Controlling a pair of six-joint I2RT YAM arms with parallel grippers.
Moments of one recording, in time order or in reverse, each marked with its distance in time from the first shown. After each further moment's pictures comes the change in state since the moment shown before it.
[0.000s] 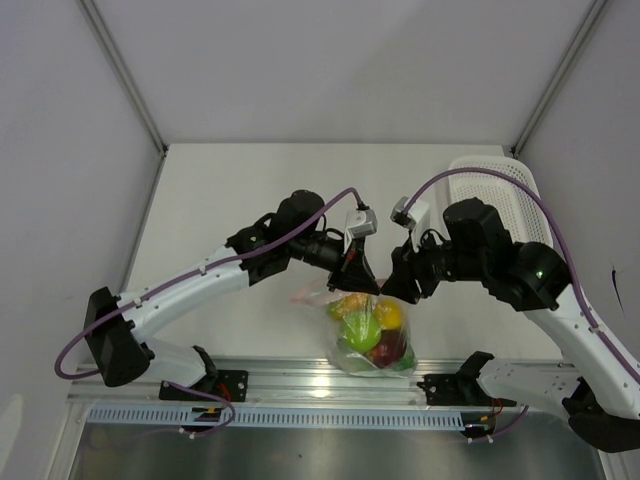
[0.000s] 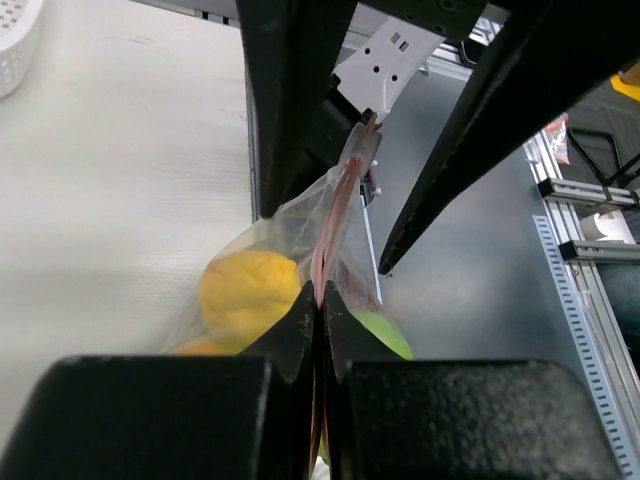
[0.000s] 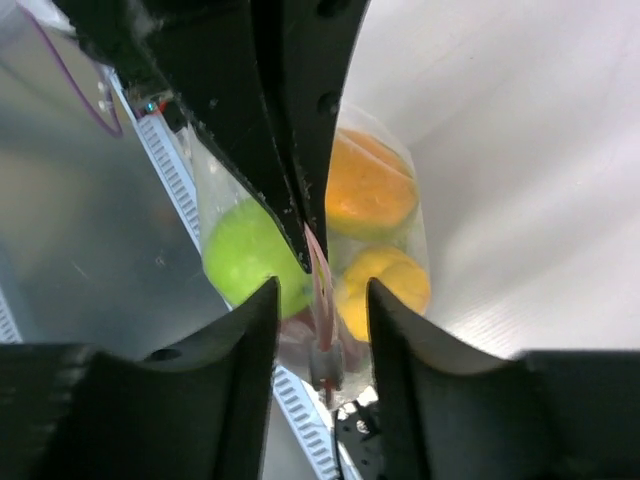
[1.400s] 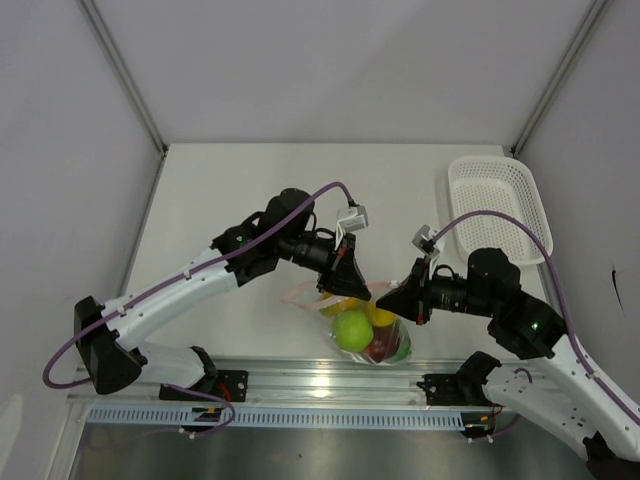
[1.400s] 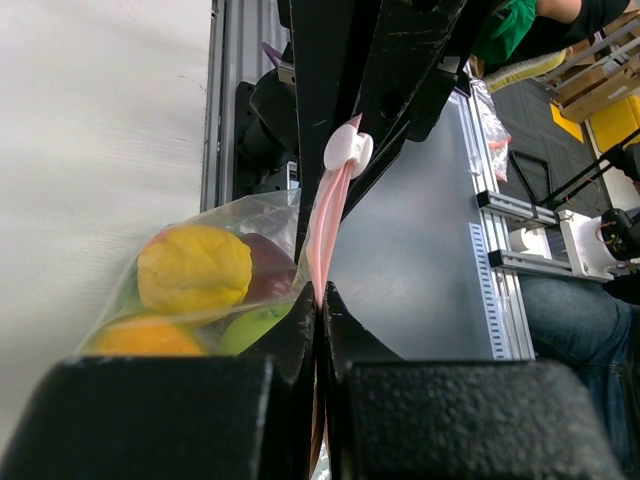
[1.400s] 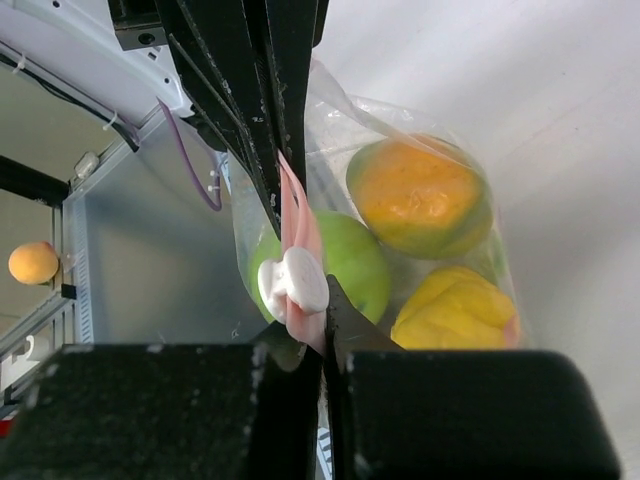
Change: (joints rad) left arm 0.014 -0.062 0.023 -0.132 0.006 -0.143; right arm -0.019 -0.360 -0.541 0.549 -0.152 0.299
